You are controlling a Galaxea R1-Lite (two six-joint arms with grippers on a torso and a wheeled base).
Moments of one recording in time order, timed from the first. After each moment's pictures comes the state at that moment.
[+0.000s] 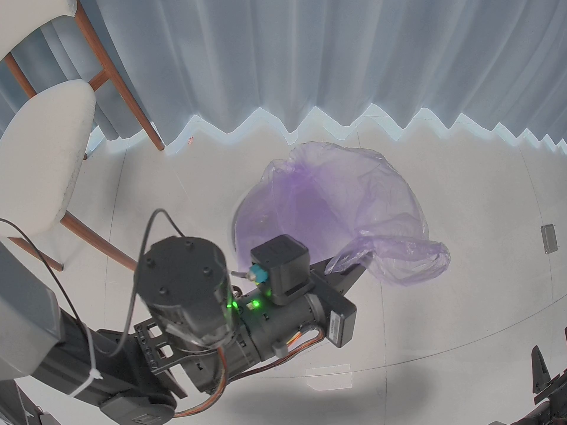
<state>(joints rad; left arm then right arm) -0.95 1.85 -0.67 -1.24 0.01 -0.06 0.00 0.02 -0.02 0.00 -0.03 0.00</state>
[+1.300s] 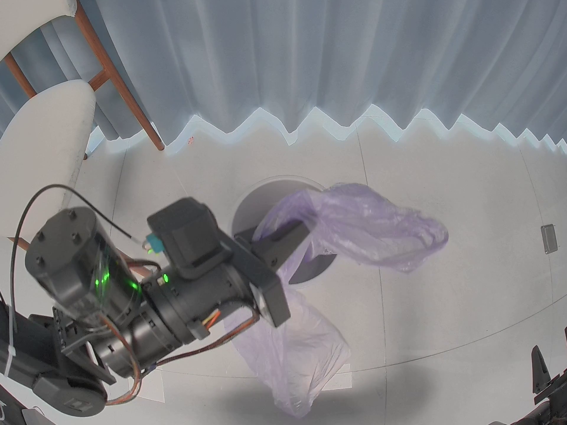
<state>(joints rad) -0.88 1.62 -0.56 -1.24 0.00 -0.05 0.00 0.02 -0.02 0.00 -0.03 0.00</state>
